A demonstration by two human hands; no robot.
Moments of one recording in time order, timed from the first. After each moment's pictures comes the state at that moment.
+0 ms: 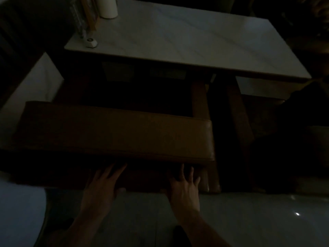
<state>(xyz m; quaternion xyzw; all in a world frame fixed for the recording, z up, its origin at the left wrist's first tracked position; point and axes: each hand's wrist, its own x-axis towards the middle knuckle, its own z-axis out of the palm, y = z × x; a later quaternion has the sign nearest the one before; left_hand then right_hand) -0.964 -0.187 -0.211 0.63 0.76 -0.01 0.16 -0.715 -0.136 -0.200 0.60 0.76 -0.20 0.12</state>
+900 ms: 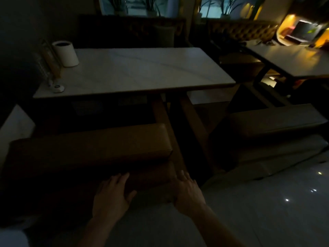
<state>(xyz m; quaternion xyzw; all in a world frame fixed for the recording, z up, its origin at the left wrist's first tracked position) -0.879 -0.205 -0.119 0.70 0.69 0.02 0.17 -0.623 -0.202 -0.123 0.65 0.73 -0.23 0.03</state>
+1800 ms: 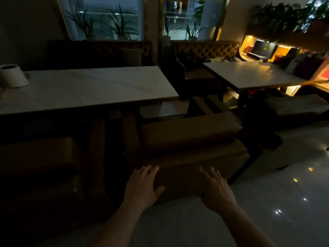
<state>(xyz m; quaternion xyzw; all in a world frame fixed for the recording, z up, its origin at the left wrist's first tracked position) -0.368 -0.211 -0.072 0.79 0.59 0.07 0.15 -0.113 -0.259 -0.060 0.75 0.64 -0.16 -0.02</state>
